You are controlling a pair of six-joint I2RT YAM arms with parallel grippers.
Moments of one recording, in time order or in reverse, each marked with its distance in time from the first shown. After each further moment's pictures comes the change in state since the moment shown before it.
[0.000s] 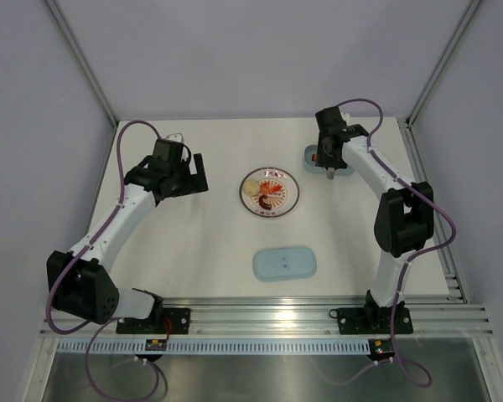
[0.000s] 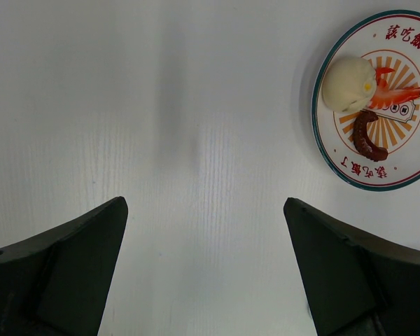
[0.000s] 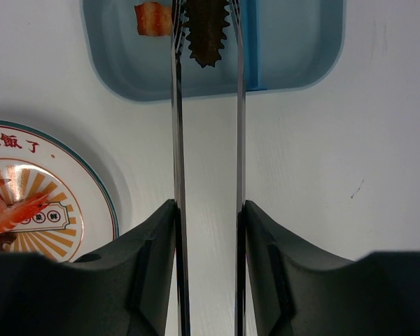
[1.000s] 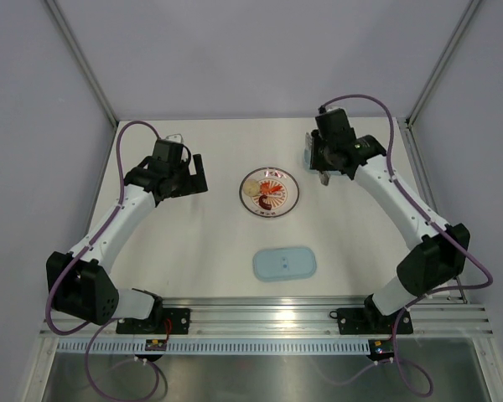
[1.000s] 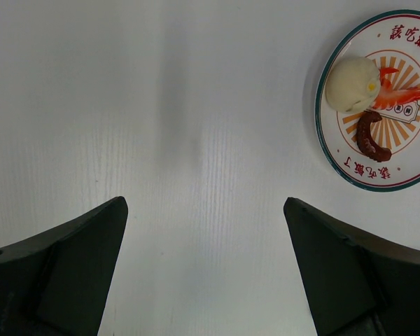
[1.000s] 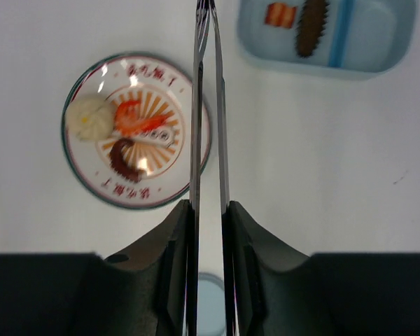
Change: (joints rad) left arm 0.000 -0.005 -0.005 0.000 -0.008 0.000; right arm 0.098 -0.297 -0.068 -0.007 -0.095 -0.006
